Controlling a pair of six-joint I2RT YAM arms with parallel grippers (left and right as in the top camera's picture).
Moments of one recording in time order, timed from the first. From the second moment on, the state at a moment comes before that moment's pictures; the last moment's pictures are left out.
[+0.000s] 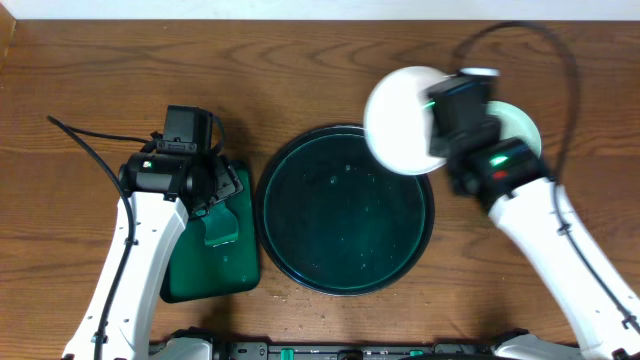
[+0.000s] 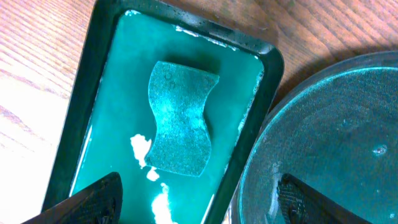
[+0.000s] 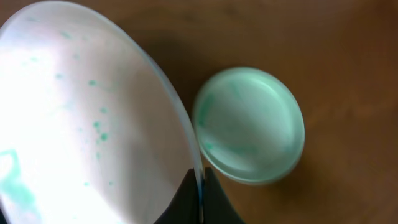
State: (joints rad) left arm -0.09 1.33 1.13 -1.07 -0.11 -0.57; right arm 0.37 1.43 1.29 -0.81 0.47 0.45
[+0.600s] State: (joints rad) left arm -0.09 1.33 1.13 -1.07 -0.11 -0.56; right arm -0.27 1.52 1.08 -0.79 0.24 0.59
